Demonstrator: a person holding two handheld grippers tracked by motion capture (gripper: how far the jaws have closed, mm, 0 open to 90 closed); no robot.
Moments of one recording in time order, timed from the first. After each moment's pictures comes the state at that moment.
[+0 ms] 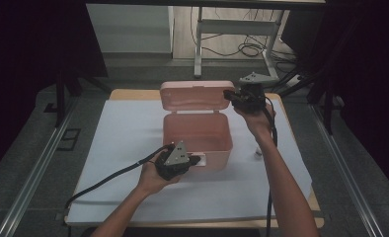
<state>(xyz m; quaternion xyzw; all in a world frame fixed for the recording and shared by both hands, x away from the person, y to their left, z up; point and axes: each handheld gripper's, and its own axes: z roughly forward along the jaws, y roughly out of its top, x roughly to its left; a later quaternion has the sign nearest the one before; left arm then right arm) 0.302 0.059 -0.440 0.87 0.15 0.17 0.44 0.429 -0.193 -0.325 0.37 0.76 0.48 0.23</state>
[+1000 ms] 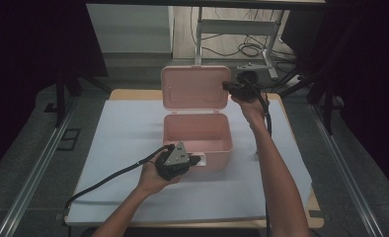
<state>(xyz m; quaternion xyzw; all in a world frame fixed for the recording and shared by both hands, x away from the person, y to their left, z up) 0.301 0.059 -0.440 0.86 0.16 0.17 0.45 0.484 -0.192 -0.337 0.42 0.75 0.47 0.21</state>
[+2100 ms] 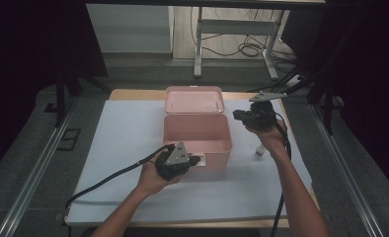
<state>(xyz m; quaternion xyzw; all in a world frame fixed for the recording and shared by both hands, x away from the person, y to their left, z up) 0.301 0.059 -0.439 0.87 0.16 0.17 0.44 0.409 -0.233 -0.369 0.37 0.80 0.43 0.19</state>
